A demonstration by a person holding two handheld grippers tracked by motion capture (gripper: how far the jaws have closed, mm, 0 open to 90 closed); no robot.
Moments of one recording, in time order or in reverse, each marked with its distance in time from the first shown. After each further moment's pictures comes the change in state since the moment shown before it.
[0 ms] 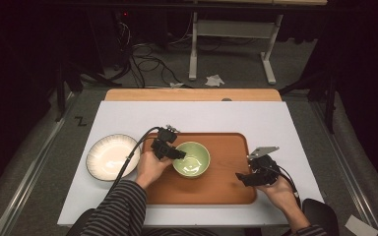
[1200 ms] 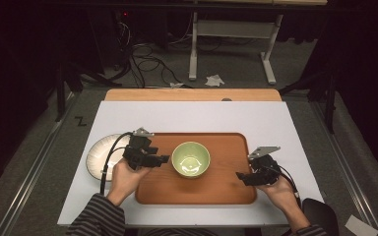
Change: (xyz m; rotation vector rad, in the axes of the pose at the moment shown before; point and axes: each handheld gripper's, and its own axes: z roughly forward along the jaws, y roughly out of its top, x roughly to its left) left arm -0.002 -0.049 -0.088 -0.154 0.008 -0.008; right arm -0.001 0.000 -0.002 -0.017 0.000 0.011
